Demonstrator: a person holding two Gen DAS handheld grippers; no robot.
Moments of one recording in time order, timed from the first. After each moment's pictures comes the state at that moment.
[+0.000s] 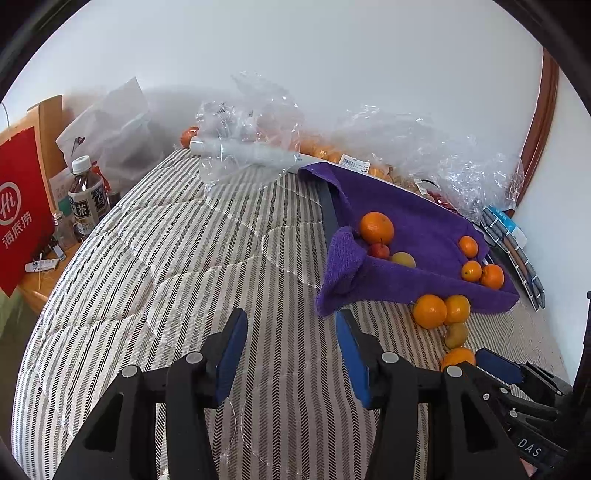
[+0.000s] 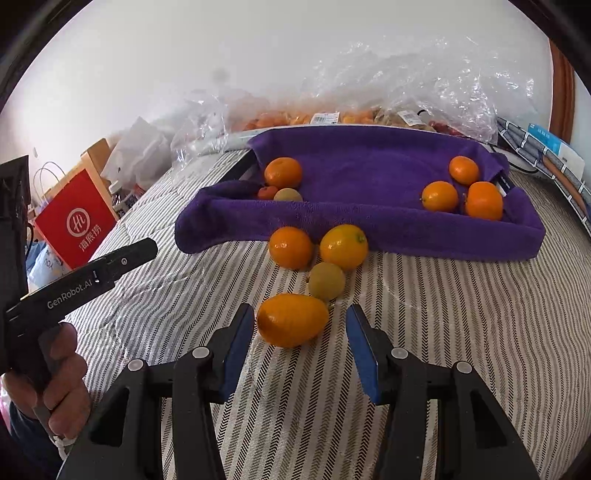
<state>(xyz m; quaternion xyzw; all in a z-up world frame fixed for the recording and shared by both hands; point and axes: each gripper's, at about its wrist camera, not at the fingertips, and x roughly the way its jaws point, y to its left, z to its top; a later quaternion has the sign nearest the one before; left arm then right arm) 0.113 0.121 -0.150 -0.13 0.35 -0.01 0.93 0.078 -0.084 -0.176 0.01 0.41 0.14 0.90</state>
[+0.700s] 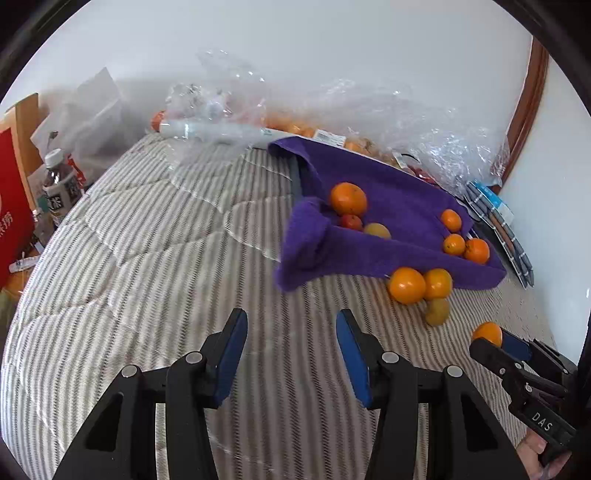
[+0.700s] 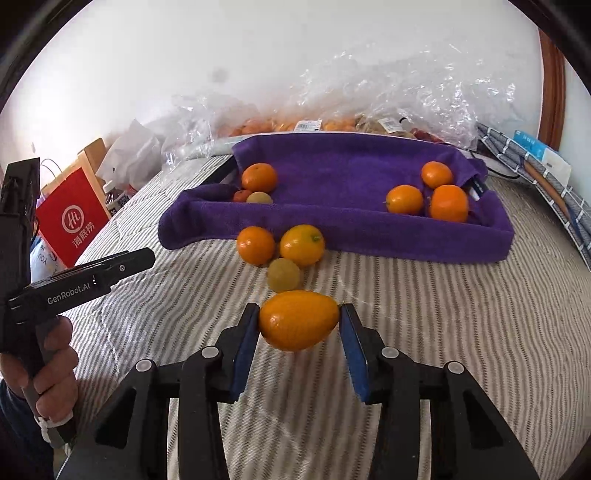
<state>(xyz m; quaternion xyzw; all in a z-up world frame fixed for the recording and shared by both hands) 0.117 0.094 -0.156 -0.12 0.39 -0.06 0.91 0.066 -0.121 -0.167 -0.01 0.40 0.13 0.91</state>
